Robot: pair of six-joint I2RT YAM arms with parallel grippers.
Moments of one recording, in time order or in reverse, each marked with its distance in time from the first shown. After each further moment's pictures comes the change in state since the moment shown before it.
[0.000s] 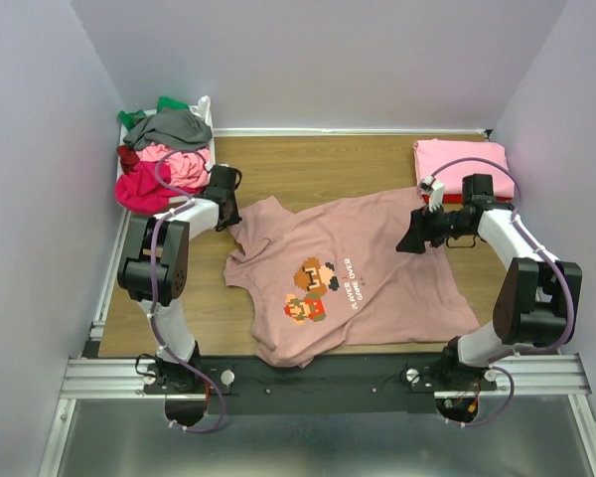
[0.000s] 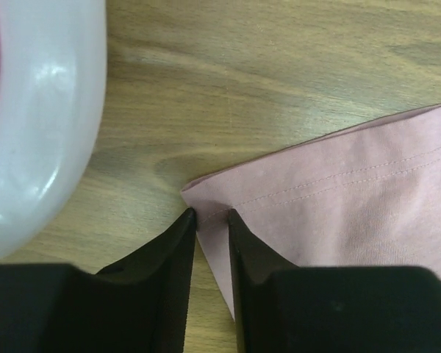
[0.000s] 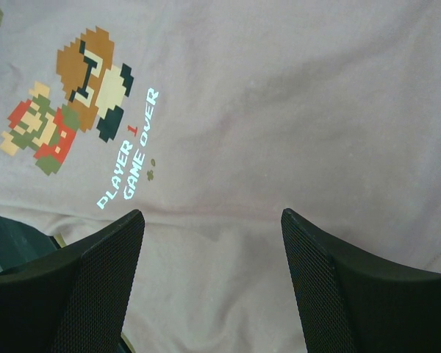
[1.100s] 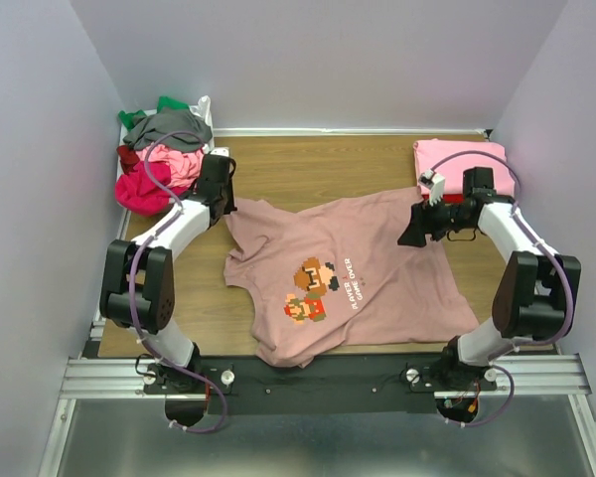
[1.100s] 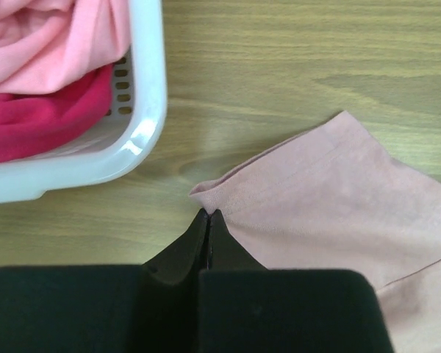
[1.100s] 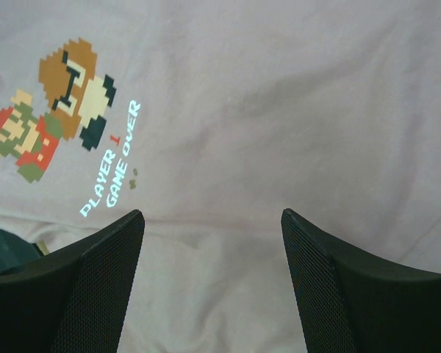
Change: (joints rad) left arm -0.018 -0.202 -0.002 -0.032 -0.003 0.136; right arm 0.000 0.027 0.050 -0.003 0.021 -0.021
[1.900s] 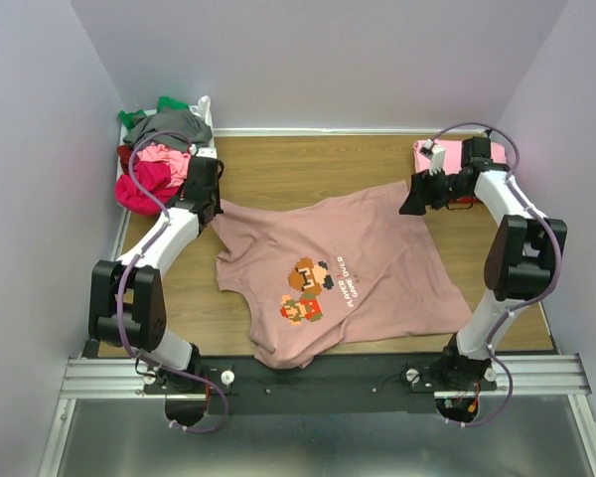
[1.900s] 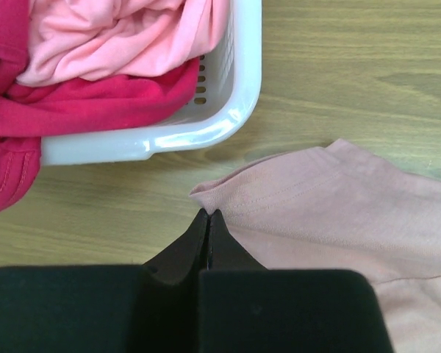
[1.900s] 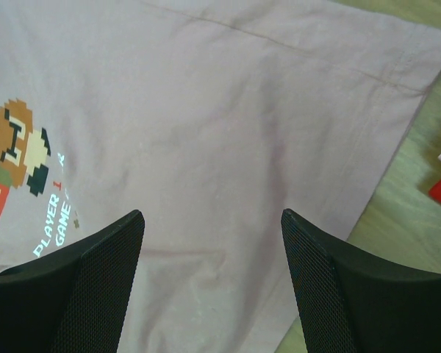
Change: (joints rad) left arm 0.040 -0.130 -0.056 -0.043 -0.094 0.081; right arm -0.001 0.278 0.343 -0.012 0.053 0.028
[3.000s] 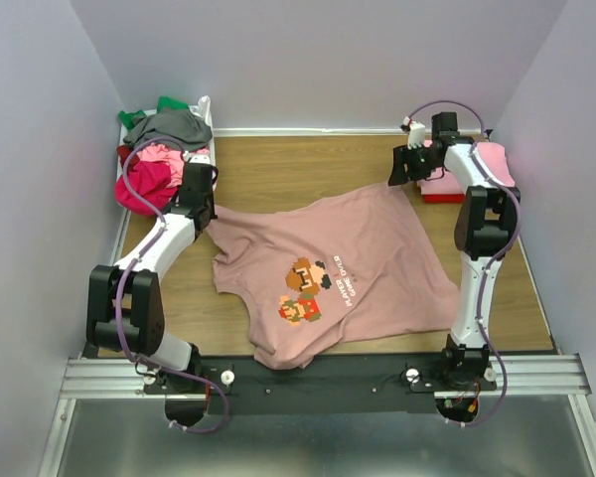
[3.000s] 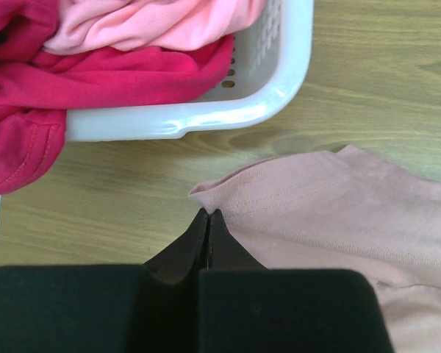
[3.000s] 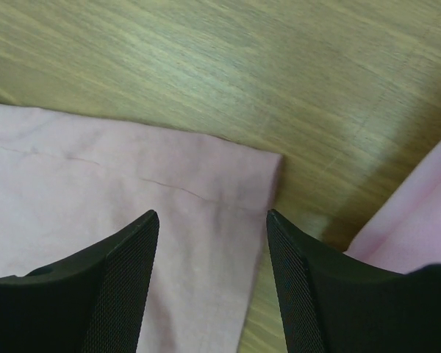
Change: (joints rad) left arm 0.025 -0.034 -0.066 0.022 -0.021 0.003; right arm 0.095 0.498 0.589 -0.008 0.241 0.185
